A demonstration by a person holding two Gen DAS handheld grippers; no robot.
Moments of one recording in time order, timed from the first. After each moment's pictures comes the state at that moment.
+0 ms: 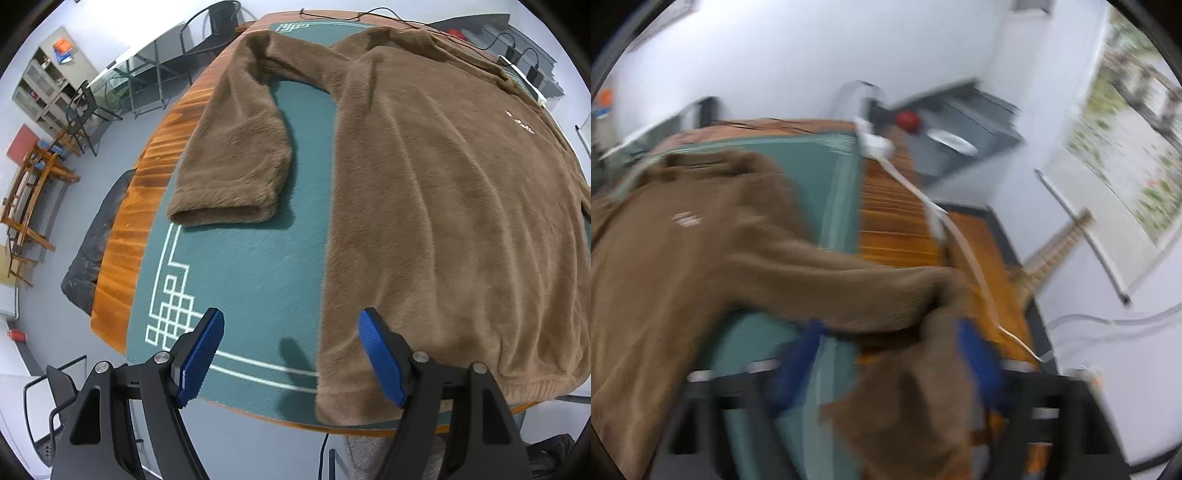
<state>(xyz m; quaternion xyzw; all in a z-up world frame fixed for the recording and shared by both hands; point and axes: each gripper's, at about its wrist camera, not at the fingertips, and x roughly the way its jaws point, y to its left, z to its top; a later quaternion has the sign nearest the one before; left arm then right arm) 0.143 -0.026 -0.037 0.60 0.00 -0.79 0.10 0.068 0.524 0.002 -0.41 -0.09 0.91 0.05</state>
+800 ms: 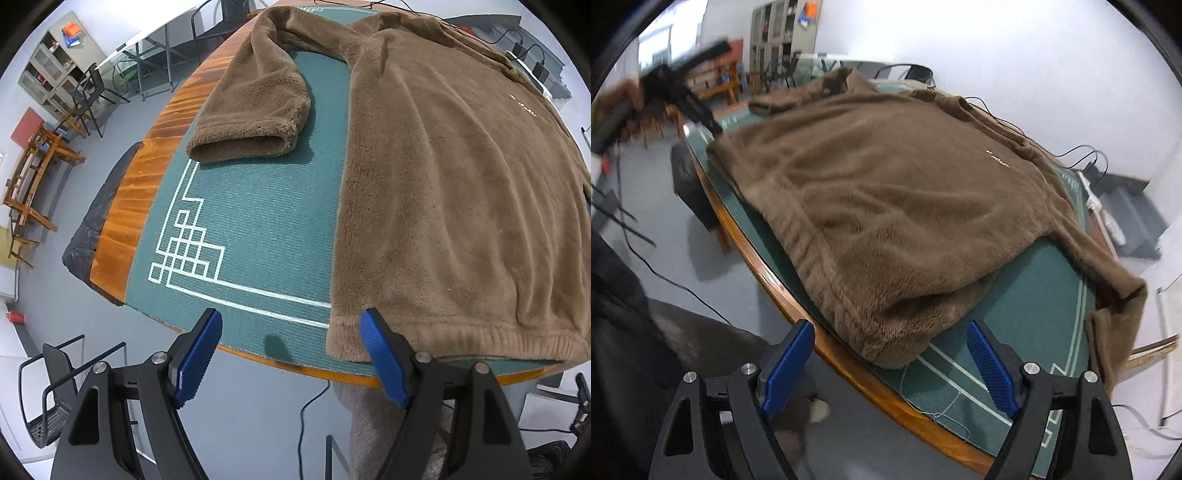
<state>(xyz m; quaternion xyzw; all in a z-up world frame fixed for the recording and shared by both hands) 0.193 -0.027 -0.049 0.61 0.01 -0.78 0.11 0.278 0.330 -0.058 -0.40 -0.27 0.85 -0.22</state>
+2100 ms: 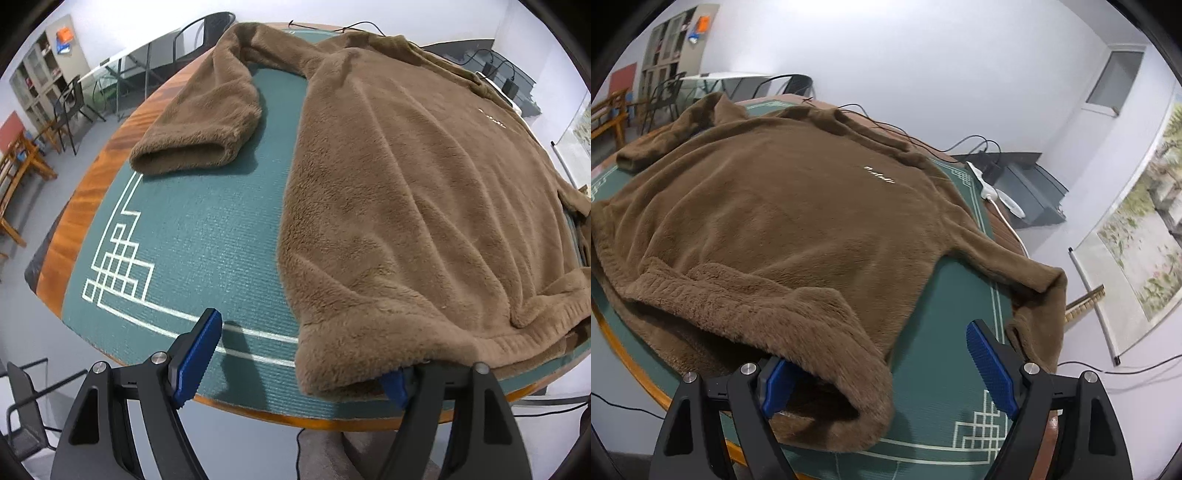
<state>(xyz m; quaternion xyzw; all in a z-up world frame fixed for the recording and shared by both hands) 0.194 -0.004 -0.082 0.55 0.04 -0.83 0.06 0.208 0.319 -0.035 -0.36 -0.23 0.91 0.00</state>
